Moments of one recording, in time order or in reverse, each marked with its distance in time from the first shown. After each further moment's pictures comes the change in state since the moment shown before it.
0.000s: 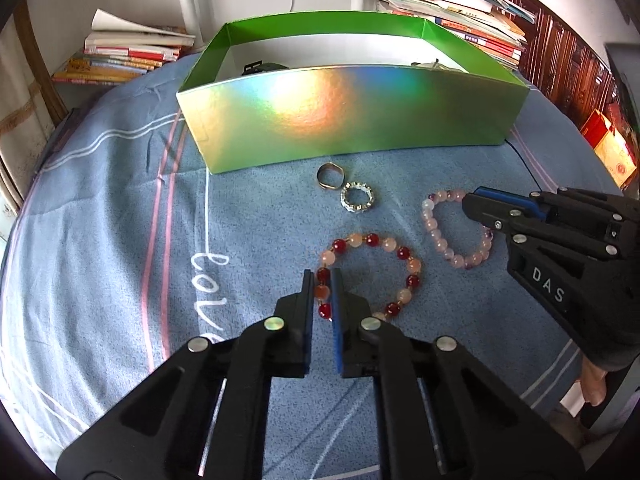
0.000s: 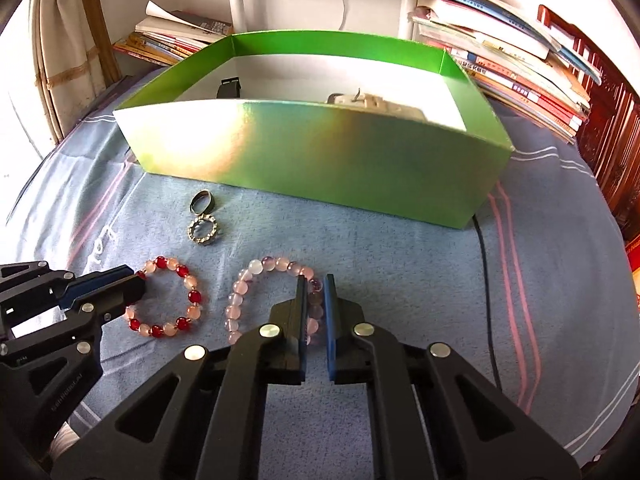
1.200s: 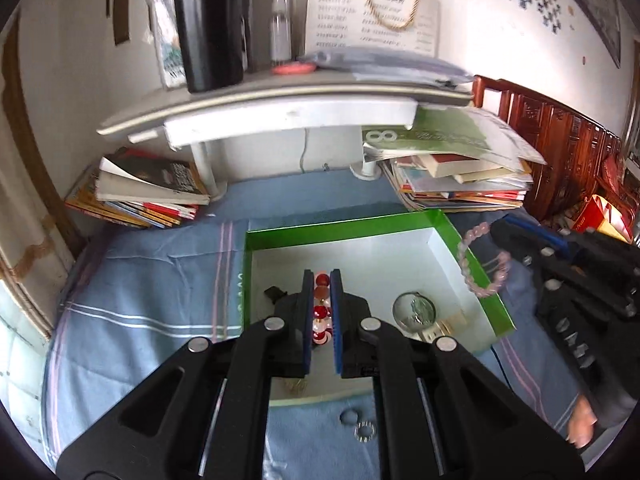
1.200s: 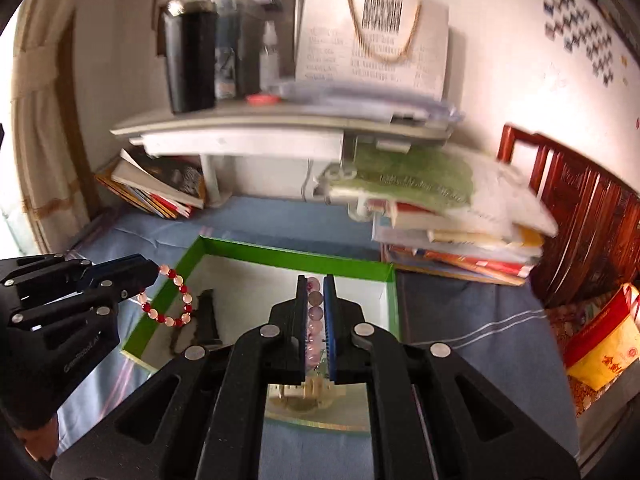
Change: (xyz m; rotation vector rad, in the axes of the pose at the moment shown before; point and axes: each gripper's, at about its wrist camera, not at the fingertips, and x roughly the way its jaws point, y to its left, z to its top) left arm -0.068 0.021 0.175 -0.010 -0.286 0.008; right arm -0.055 -0.023 0.151 0.038 -0.285 -0.070
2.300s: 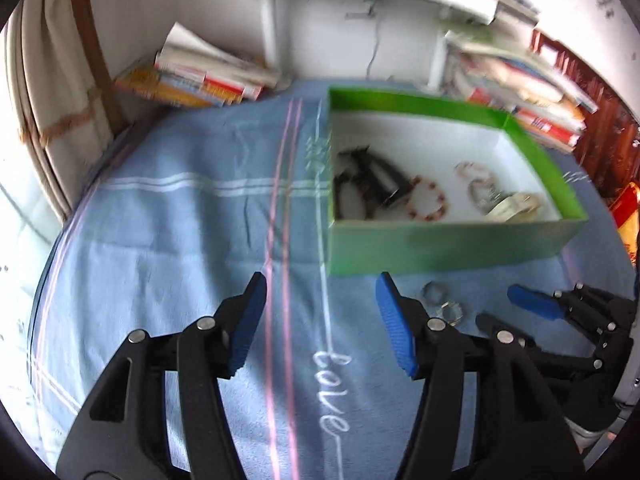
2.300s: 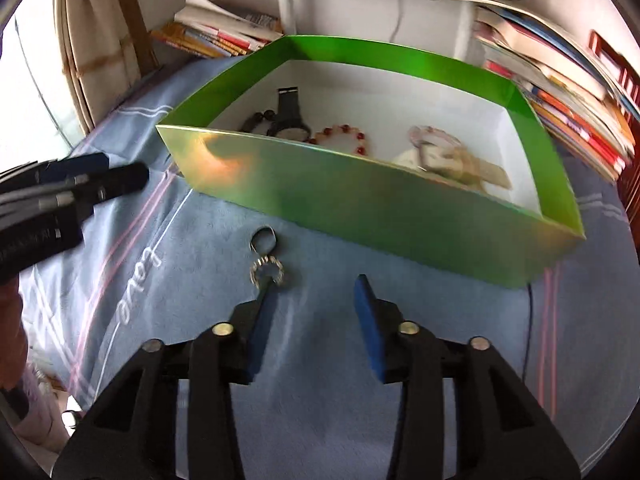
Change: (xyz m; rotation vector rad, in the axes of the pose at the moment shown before) left arm 0.007 0.059 -0.123 -0.115 0.198 0.138; right arm 0.033 0.066 -0.135 -0.127 0.331 0.182
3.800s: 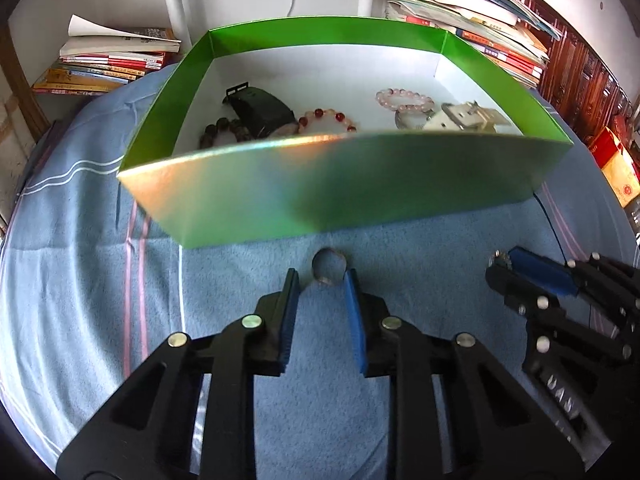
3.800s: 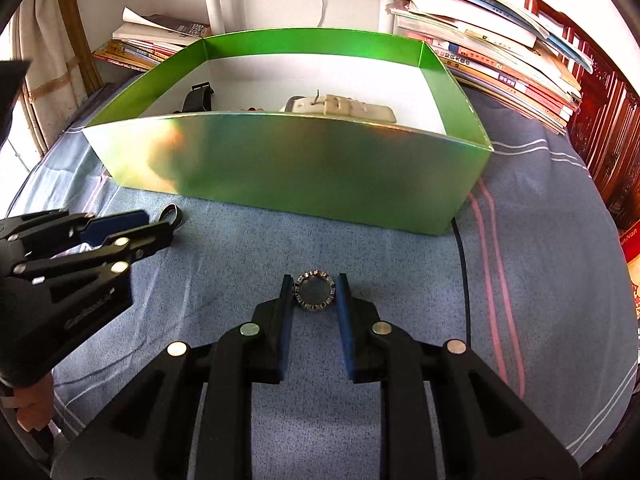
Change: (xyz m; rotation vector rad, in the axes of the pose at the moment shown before) left arm 0.053 -0.080 -0.024 0.138 0.105 -0.132; right arm -0.014 -0.053 -0.038 0.139 -0.019 -0.116
